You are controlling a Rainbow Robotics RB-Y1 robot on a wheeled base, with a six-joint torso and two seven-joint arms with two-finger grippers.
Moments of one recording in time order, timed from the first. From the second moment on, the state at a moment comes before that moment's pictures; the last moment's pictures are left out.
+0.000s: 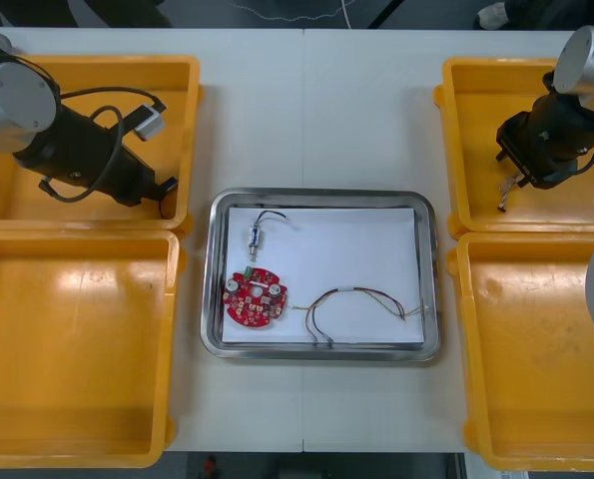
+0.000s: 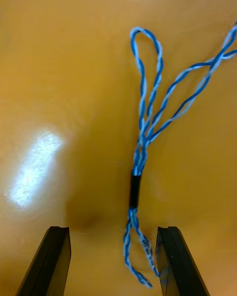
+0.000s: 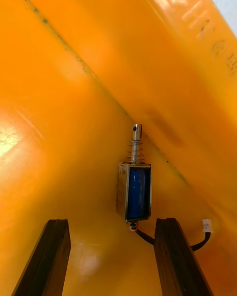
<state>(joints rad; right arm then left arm) -0.99 -0.43 -0.31 -0.83 -0.17 1.41 0.71 -0.74 0.60 -0.08 -1.17 0.94 1.36 -2.22</state>
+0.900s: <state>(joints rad) -0.95 -0.43 -0.31 -0.84 -0.19 1.38 0.71 -0.76 0.59 -0.13 -1.17 0.91 1.34 -2.22</state>
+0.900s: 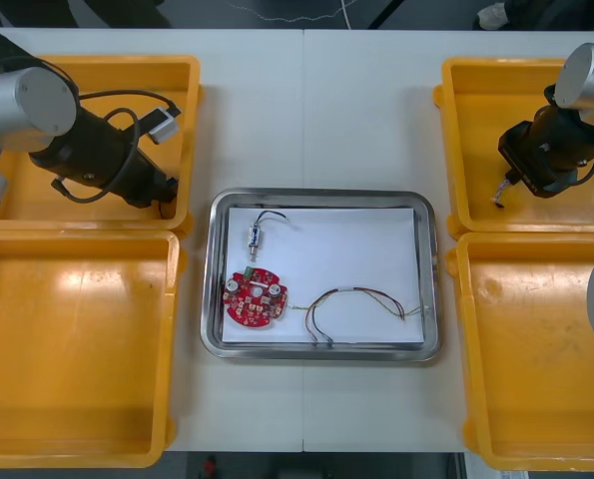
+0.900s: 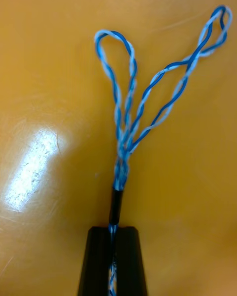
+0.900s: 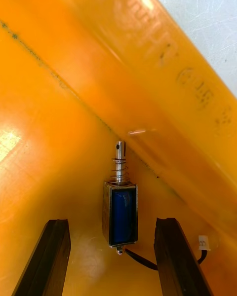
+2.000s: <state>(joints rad) -0.94 -0.46 -0.31 -1.33 -0.19 1.87 0.89 -0.78 0.58 -0.04 -1.16 0.89 1.43 -2.21</state>
